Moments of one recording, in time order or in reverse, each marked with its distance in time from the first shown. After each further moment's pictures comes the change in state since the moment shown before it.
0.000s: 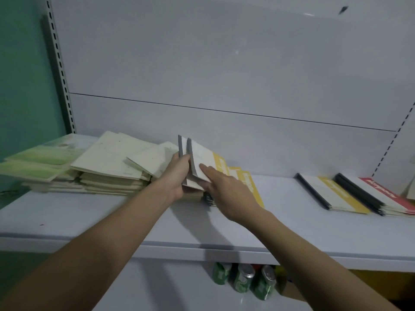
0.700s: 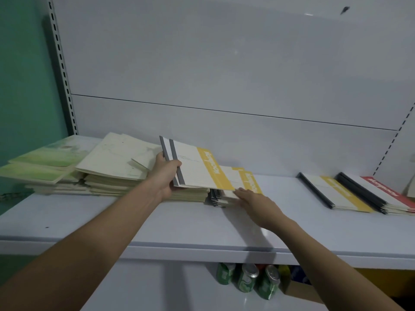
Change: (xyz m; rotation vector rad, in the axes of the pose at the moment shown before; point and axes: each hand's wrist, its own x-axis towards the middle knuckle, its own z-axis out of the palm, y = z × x) left_hand 0.014 0.002 -0.040 0.020 0.105 0.116; right_hand -0.012 0.085 0.038 -0.094 -0.183 0.215
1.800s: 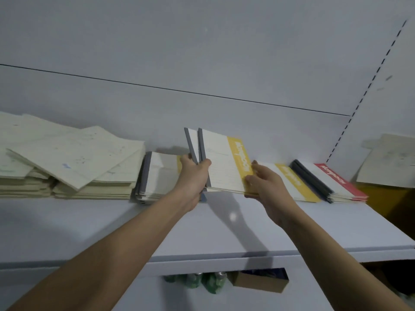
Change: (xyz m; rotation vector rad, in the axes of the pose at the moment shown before) left_hand 0.000 -0.092 0.220 0.014 -0.166 0.032; right_hand -0.025 0.145 -0.050 1.181 0.340 0.415
